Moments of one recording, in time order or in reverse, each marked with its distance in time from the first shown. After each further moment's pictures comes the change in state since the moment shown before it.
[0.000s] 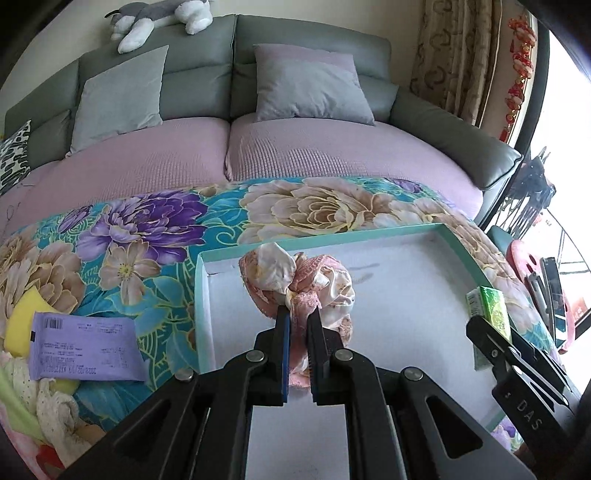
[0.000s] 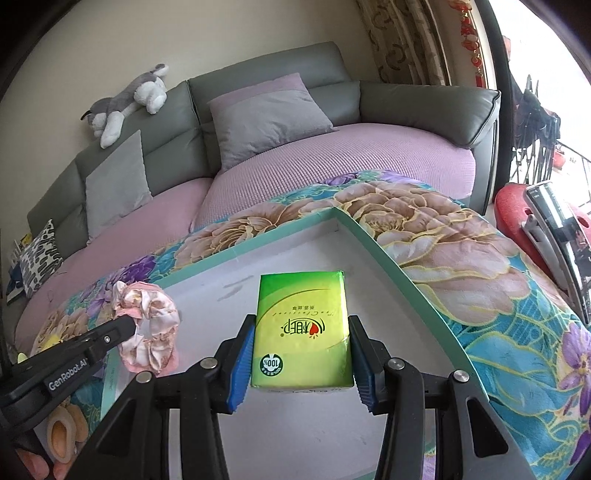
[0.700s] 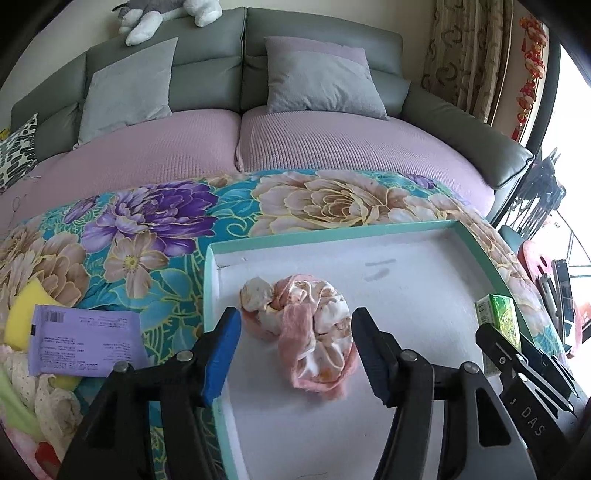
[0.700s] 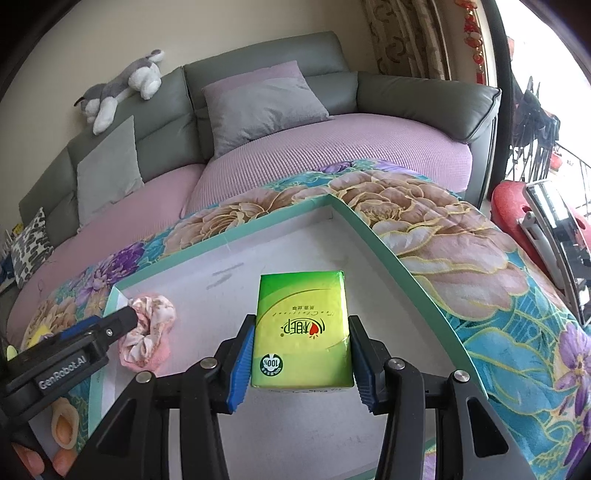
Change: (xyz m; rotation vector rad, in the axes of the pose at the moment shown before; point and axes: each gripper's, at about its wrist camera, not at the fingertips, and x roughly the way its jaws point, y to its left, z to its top) left arm 0.005 0.006 -0.002 -0.015 0.019 0.039; right arm 0.009 0.002 -0.001 -0.026 0.053 -0.041
